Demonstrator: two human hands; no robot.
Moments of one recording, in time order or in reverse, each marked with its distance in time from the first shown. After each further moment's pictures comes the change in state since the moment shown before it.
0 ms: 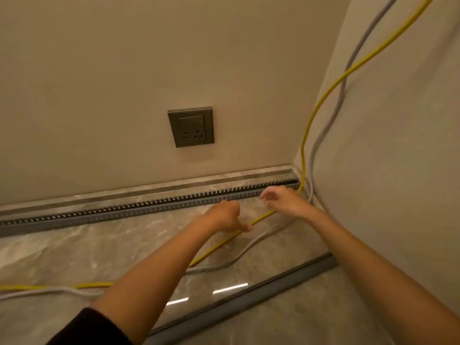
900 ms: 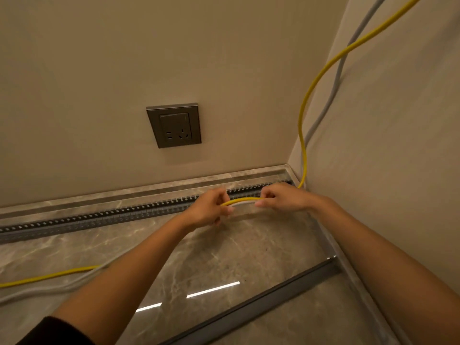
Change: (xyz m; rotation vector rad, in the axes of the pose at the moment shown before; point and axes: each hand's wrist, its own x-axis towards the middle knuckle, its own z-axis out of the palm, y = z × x) left_hand 0.027 -0.027 -0.008 -0.721 0.131 0.130; right_hand 0.027 0.017 -0.028 -0.106 -0.199 -0.138
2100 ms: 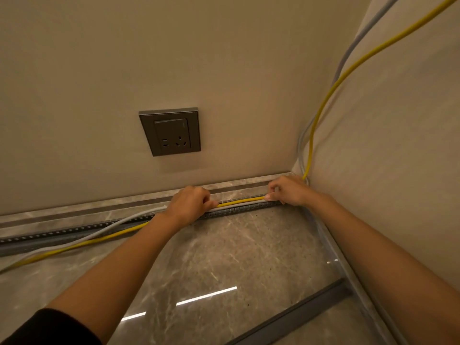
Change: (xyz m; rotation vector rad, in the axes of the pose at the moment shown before) left_hand 0.038 -0.021 -0.036 0.640 0.214 -0.060; right_hand 0.043 0.026 -0.023 -0.238 0.171 0.170
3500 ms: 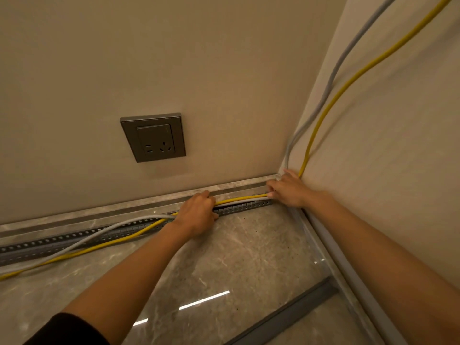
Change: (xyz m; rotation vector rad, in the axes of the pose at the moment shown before) left_hand 0.009 0.030 0.024 0.215 -0.048 0.174; right_hand -0.007 0.022 -0.006 -0.293 -0.037 -0.051
